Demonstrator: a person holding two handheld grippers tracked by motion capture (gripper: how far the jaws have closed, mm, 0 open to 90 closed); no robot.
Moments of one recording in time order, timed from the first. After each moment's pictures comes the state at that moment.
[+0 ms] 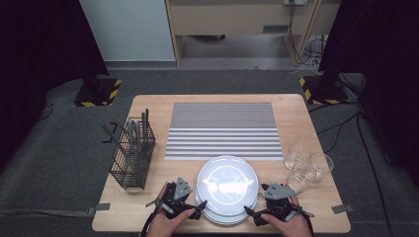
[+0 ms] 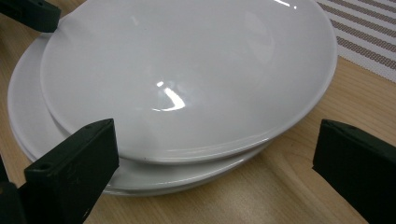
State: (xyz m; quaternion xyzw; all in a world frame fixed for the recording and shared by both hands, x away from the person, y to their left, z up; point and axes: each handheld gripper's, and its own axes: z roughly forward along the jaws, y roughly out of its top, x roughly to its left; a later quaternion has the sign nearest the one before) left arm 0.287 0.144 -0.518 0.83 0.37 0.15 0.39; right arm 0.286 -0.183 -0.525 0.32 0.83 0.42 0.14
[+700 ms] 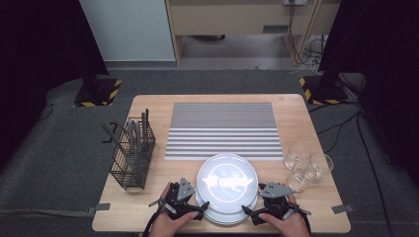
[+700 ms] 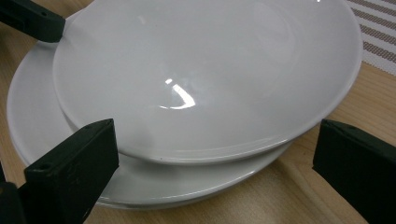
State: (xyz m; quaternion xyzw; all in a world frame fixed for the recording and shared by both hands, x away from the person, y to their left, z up) left arm 0.287 0.136 -0.519 0.84 0.36 0.15 0.39; right arm 0.291 -0.178 -0.529 0.32 0.83 0.43 0.13
